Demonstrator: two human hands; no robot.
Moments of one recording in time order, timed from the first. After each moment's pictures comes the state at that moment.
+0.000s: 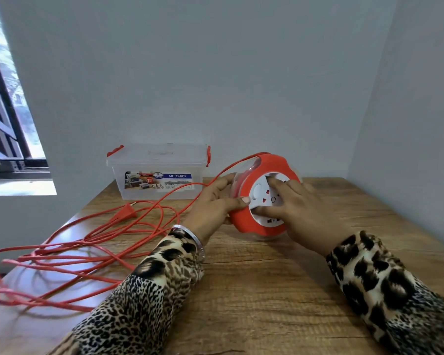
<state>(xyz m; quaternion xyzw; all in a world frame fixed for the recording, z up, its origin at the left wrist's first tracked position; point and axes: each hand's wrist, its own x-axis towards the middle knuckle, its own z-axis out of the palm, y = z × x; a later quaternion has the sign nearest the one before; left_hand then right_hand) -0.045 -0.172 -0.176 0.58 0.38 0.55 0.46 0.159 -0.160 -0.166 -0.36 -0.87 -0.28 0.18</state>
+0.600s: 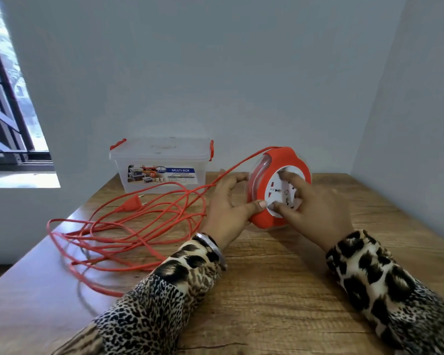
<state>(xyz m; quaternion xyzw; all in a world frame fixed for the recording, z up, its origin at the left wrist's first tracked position) -0.017 -0.173 -0.189 0.57 0.41 0.61 0.37 0.162 -0.156 -0.175 -0.52 -0.76 -0.17 0.35</state>
